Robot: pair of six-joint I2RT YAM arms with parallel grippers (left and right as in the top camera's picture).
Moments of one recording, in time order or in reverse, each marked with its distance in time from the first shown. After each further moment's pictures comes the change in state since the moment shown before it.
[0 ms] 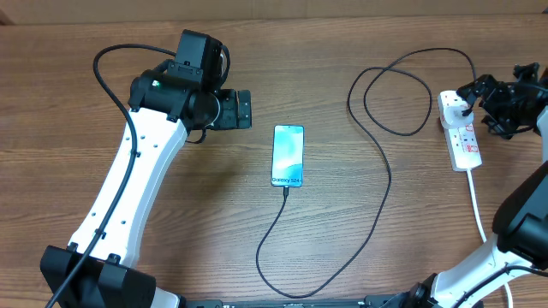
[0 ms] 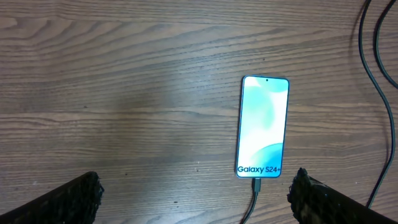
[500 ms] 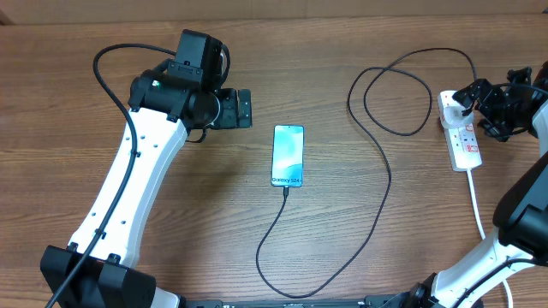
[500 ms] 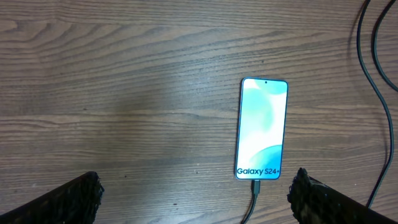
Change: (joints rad) left arm 0.000 0.000 0.000 0.008 0.000 0.000; right arm 0.002 0.045 0.000 0.017 0.002 -0.010
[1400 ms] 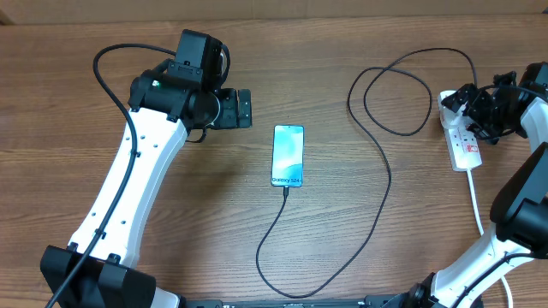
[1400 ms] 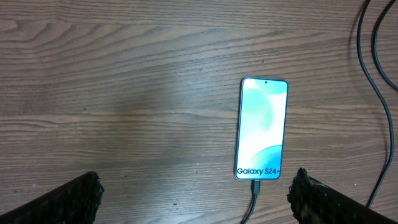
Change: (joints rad) left arm 0.000 0.000 0.000 0.000 0.000 0.000; right arm 0.036 0.028 -0.029 0.031 0.031 -0.002
